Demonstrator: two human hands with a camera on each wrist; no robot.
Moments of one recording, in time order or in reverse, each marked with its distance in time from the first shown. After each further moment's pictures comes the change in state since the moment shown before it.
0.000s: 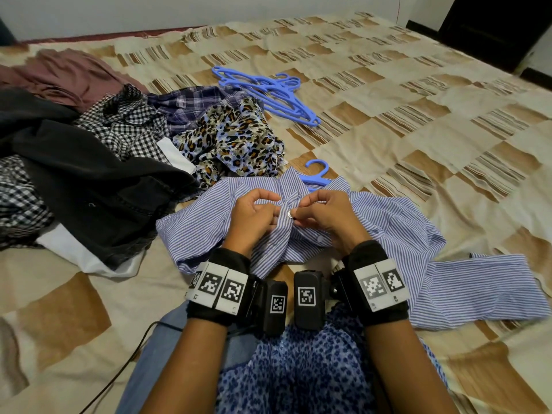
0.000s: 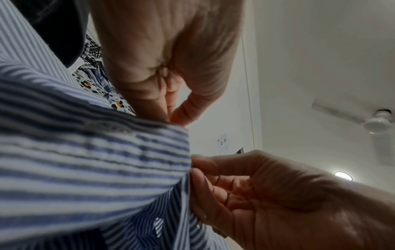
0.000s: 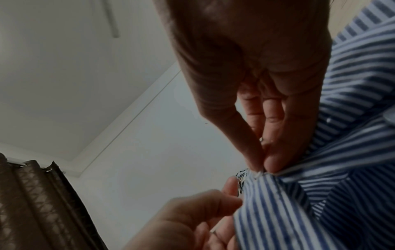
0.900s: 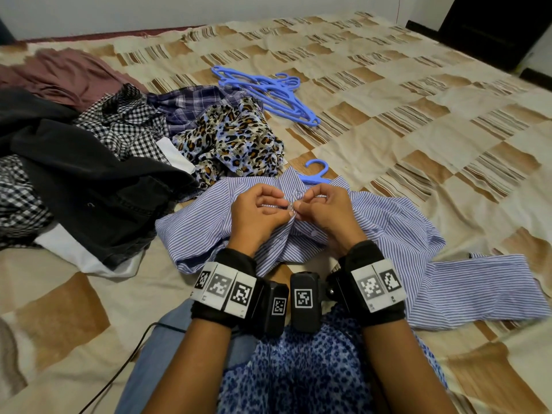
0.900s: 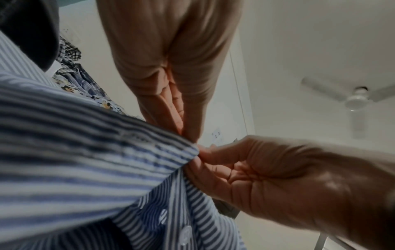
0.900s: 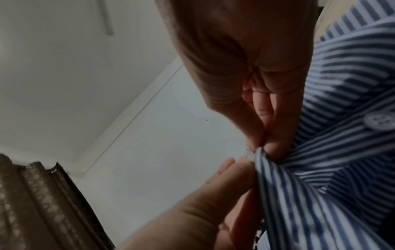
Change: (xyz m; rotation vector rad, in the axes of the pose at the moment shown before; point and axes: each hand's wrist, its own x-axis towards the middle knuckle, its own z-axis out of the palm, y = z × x) left_hand 0.002 -0.003 0.005 0.015 0.029 0.162; right_hand 0.000 0.004 0.003 0.004 0.085 -0.154
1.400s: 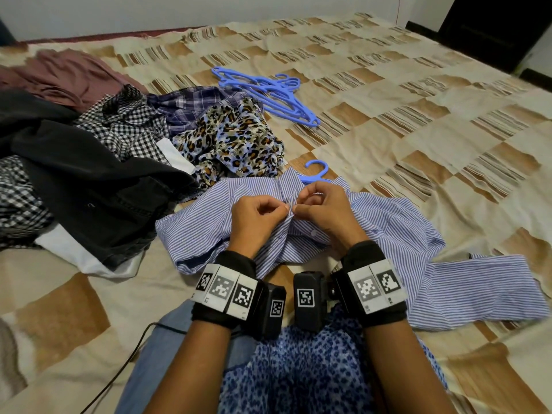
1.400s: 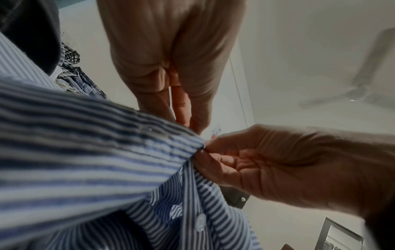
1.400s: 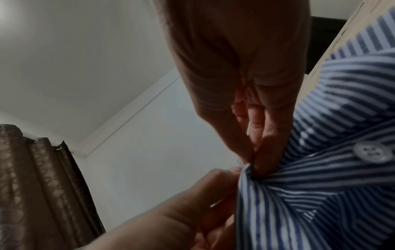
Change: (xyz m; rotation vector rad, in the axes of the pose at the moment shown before) left_hand 0.000 -0.005 -0.001 0.229 0.021 0.123; right_hand 0.005 0.001 -0.004 -0.189 -0.083 -0.101
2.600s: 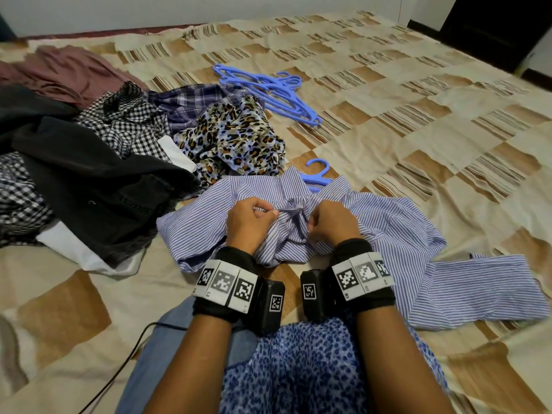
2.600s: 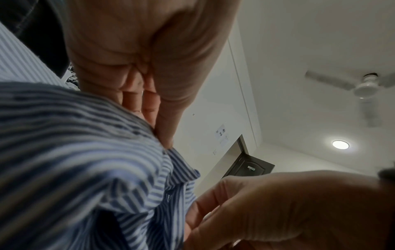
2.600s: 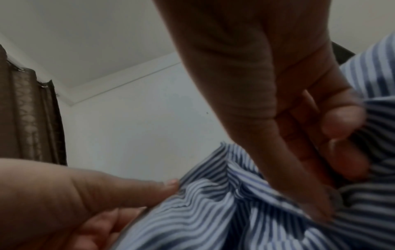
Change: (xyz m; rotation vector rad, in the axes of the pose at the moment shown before) left_hand 0.008 -0.019 -0.003 0.172 0.023 -0.215; right_hand 0.016 0.025 0.002 -0.944 -0.076 0.088
